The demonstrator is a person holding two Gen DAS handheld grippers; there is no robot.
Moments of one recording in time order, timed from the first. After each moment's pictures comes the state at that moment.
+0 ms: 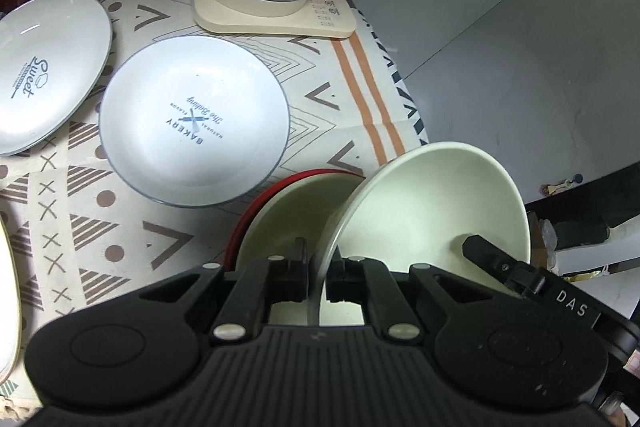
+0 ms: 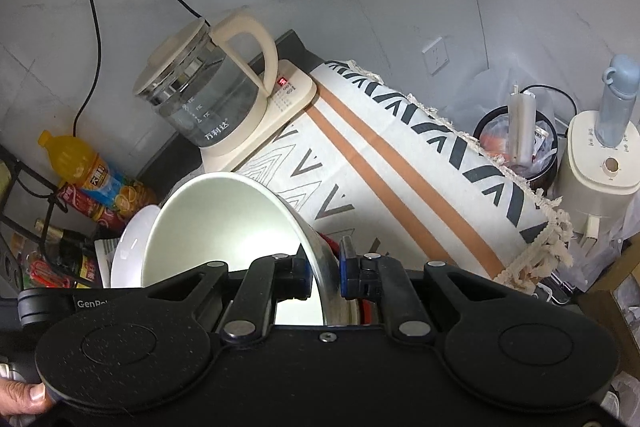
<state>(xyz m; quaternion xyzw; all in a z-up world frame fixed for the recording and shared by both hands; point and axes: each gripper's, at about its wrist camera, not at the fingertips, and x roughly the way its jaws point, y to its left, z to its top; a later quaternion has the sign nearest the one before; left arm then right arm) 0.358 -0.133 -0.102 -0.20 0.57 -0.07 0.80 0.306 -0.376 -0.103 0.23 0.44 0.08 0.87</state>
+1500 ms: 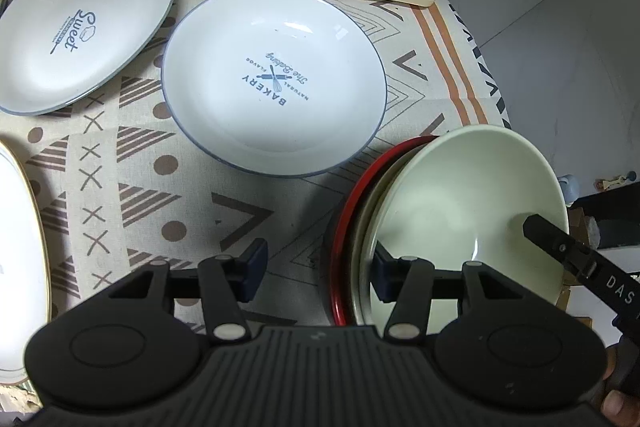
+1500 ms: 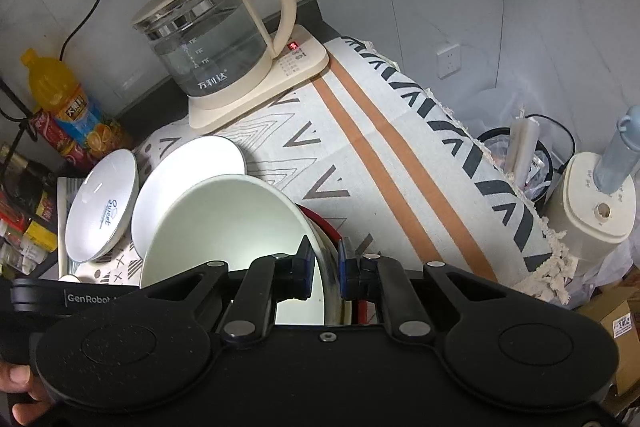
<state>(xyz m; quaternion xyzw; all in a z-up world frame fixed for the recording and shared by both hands) 0.357 -0.104 -0.147 -0.18 0.60 -0.01 0.78 0.321 -0.344 -0.122 0.12 0.47 0.09 0.87</state>
